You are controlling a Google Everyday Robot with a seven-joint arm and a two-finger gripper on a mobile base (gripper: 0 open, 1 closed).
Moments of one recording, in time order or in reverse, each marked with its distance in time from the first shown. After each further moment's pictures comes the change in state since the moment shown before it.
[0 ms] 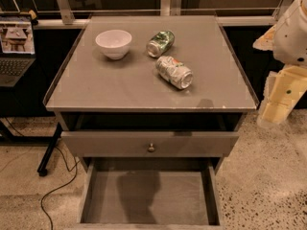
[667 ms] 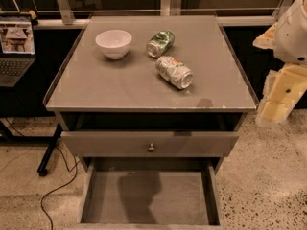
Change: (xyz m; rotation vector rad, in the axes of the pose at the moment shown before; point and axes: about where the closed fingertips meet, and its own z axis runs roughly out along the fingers) arm -0.002 -0.001 -0.002 0.014 -0.021 0.004
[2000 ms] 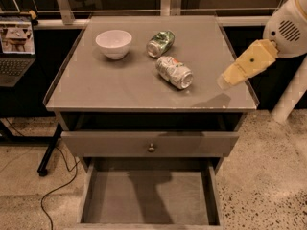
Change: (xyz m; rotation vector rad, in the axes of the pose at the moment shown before) arm -0.008 -0.046 0.023 -0.020 -0.139 0.687
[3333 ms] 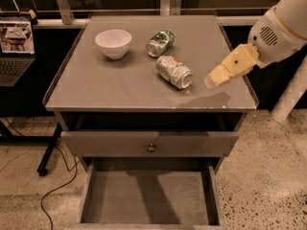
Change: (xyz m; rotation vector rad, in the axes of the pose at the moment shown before) arm -0.008 -0.001 0.033 -0.064 0.029 0.110
